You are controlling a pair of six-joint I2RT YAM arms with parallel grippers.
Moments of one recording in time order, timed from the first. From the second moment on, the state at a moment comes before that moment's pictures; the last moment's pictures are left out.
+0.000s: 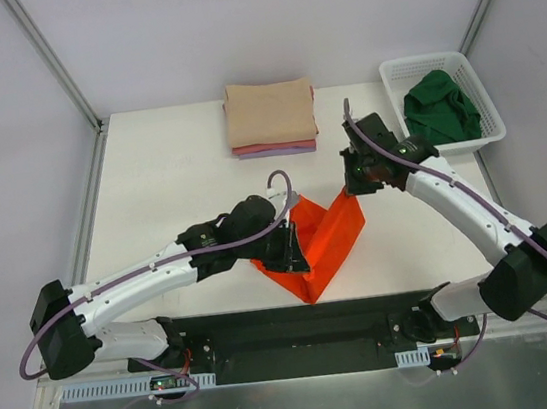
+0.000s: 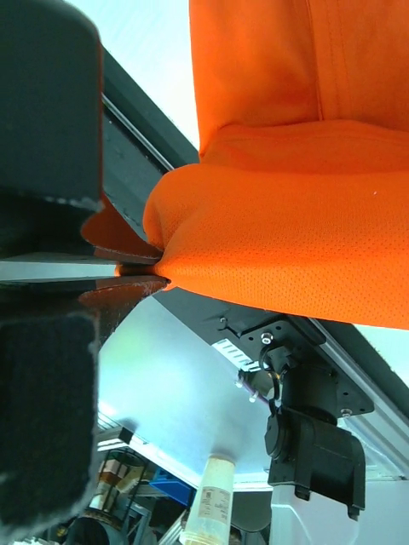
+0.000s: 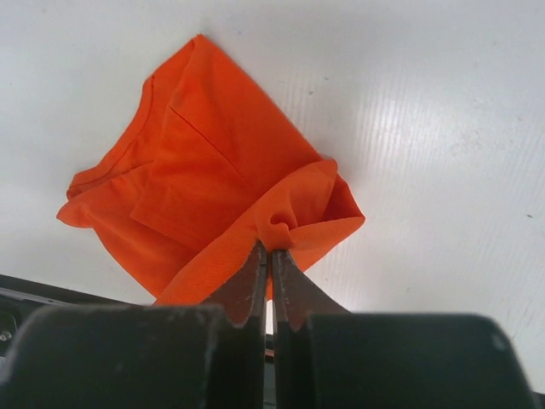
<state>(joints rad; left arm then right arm) -1.05 1.25 0.96 -0.44 0.28 -0.82 0.51 1.34 1.27 -0.92 0.06 0.42</state>
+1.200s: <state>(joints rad) -0.70 1.32 0.84 -0.50 0.21 -0.72 0.58 1.79 1.34 -0.48 -0.02 0.53</state>
